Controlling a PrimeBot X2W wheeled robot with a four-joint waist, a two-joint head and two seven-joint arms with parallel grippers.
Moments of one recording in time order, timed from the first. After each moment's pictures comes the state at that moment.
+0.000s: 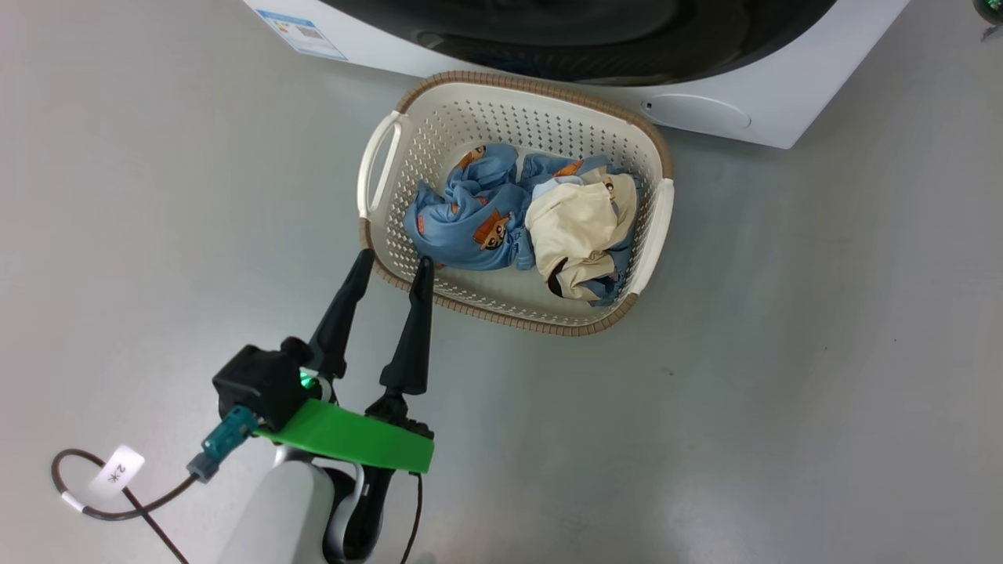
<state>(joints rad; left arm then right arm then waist) -0.39 0.03 -0.34 0.28 -0.46 -0.12 -0.26 -1.14 -0.41 0.21 0.43 1.57 0.13 0.62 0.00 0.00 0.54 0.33</state>
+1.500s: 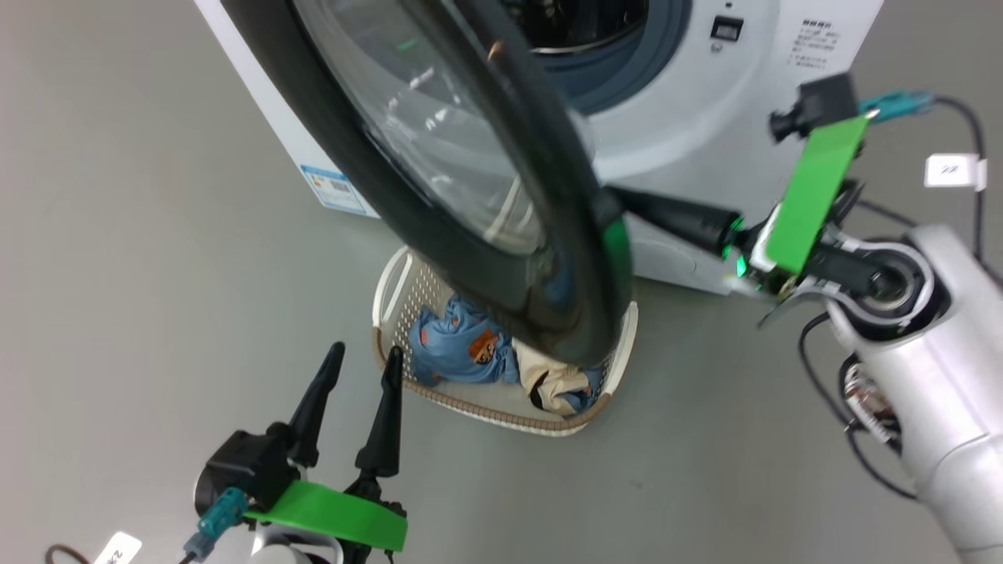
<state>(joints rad) -0.22 0.03 -0.26 0.28 -0.37 -0.12 -0.26 -0.76 -0.26 0.38 0.34 1.58 0.12 0.73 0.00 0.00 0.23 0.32</state>
